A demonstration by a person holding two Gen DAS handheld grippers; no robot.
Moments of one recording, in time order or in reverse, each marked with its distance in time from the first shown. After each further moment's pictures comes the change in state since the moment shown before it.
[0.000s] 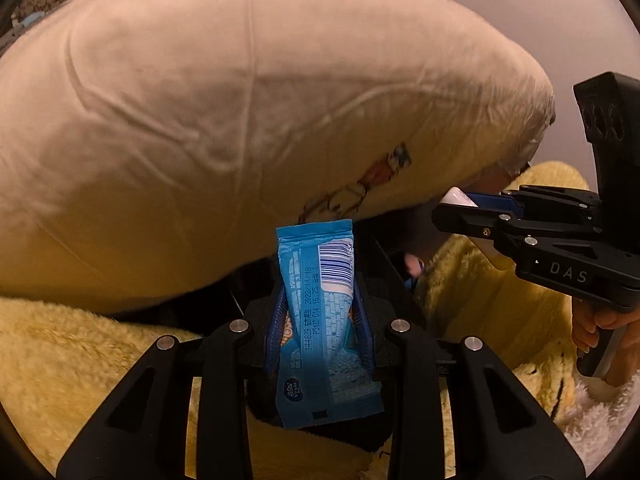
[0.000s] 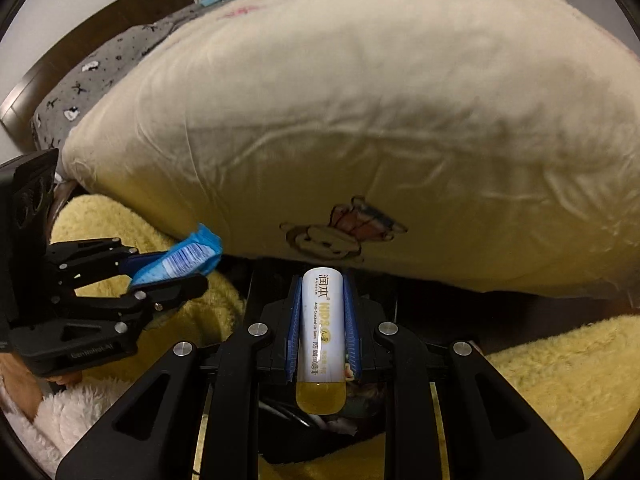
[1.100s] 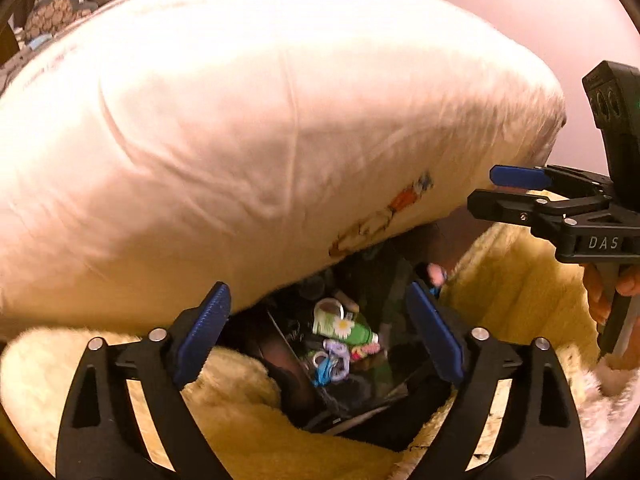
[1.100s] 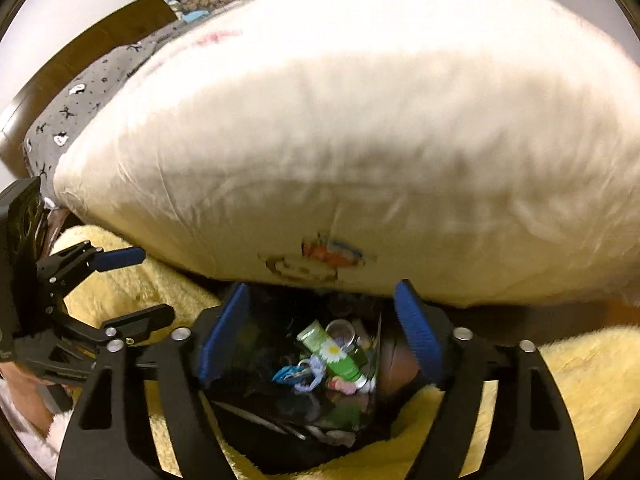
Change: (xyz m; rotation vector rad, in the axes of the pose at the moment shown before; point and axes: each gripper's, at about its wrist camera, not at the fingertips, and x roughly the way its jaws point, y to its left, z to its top) left arm -0.036 0.014 0.025 0.043 -0.078 0.076; right arm -0.030 -0.021 0.032 0.024 -0.099 -0.040
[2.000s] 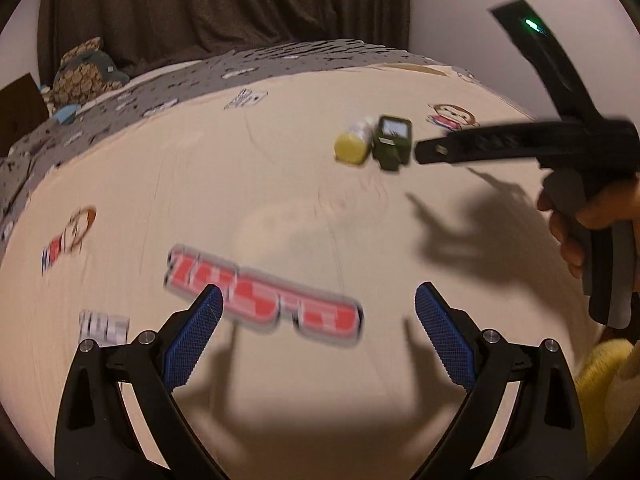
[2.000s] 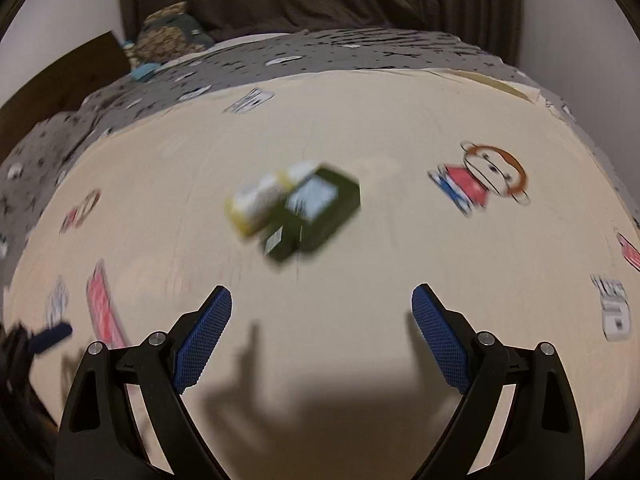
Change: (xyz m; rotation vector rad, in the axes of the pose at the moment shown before) left arm 0.020 0.059 0.227 0.024 -0.221 0.188; right arm 0.080 -0.038 0.295 0.070 -0.088 -0.138
